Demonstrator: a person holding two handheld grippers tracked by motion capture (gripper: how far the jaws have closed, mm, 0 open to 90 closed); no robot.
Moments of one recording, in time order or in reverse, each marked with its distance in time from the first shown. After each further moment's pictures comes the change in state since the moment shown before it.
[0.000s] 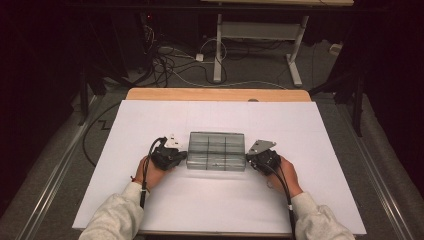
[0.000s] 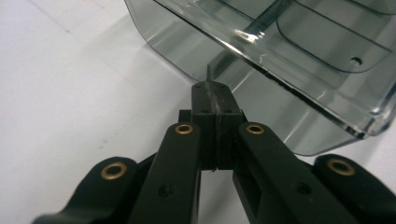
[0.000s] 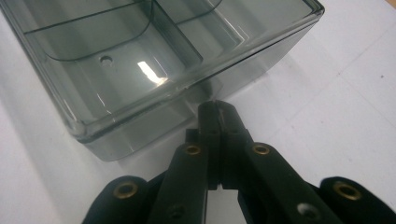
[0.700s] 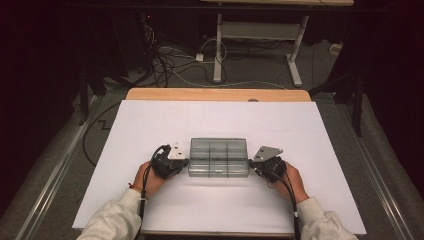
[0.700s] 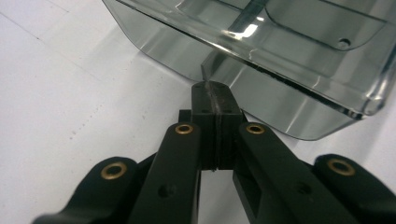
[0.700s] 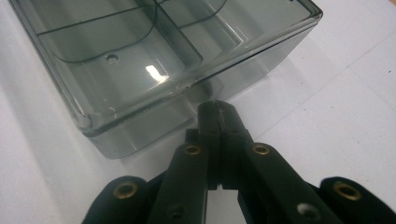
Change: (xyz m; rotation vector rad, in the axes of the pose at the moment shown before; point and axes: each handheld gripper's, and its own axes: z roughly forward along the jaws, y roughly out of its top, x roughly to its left) left arm -0.024 -0.005 -0.009 0.028 0.024 0.112; right arm 0.007 -0.015 -0.016 -0.031 0.033 -0.025
